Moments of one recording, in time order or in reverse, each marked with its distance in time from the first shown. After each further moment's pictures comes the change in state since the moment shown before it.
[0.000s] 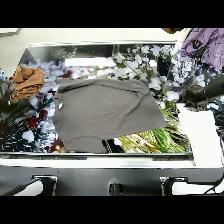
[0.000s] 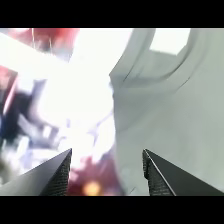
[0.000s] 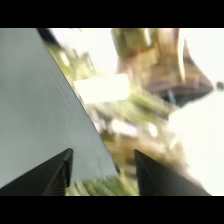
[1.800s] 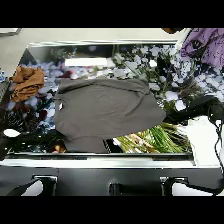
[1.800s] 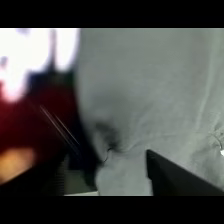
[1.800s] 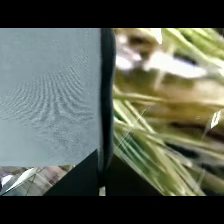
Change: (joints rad) left arm -0.010 0.088 -0.692 -0.477 0.285 0.344; right arm 0.083 0.106 -0.365 0.113 0.130 -0.095
